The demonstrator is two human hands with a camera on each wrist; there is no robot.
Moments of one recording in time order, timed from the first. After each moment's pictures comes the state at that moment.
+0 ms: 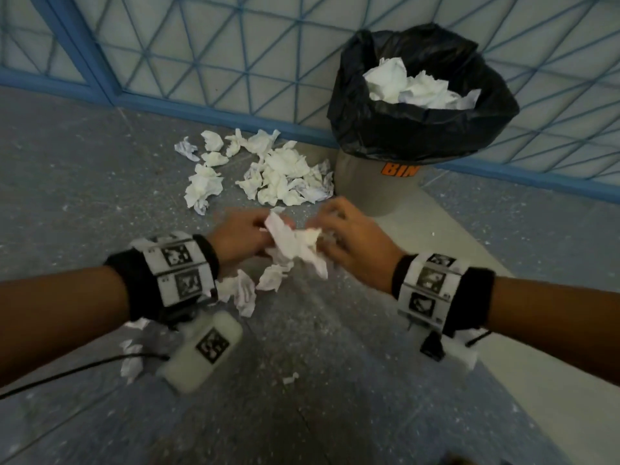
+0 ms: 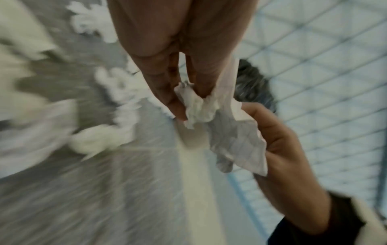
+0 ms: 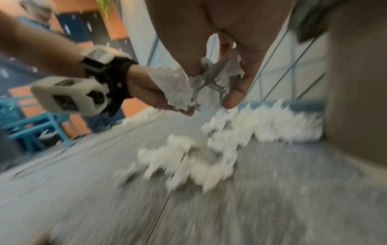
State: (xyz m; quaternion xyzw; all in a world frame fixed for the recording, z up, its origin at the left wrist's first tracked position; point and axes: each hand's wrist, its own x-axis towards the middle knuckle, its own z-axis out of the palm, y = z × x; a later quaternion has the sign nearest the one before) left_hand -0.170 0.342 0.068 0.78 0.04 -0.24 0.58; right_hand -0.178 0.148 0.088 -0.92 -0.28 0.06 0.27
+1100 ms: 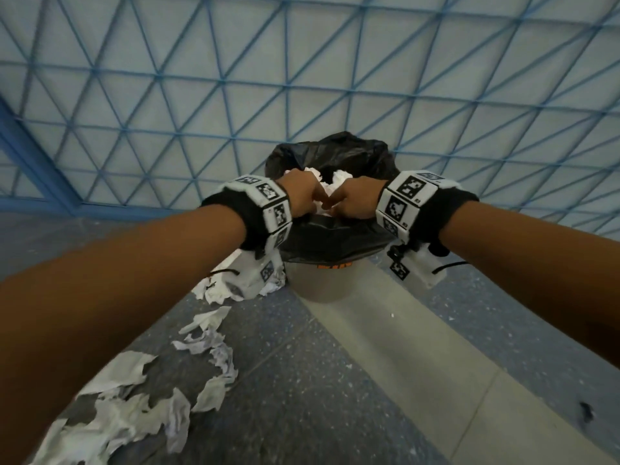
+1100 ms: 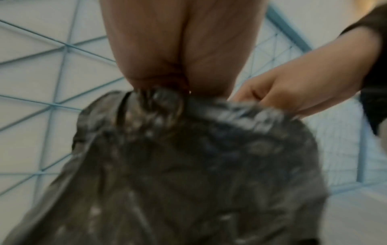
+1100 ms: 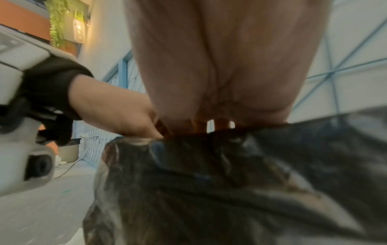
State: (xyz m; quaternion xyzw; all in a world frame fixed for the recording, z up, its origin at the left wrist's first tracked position) left_hand 0.016 0.175 0.175 0.97 -0.22 -0.08 0.08; right_hand 0.003 0.049 0.183 -0.98 -0.10 0.16 0.05
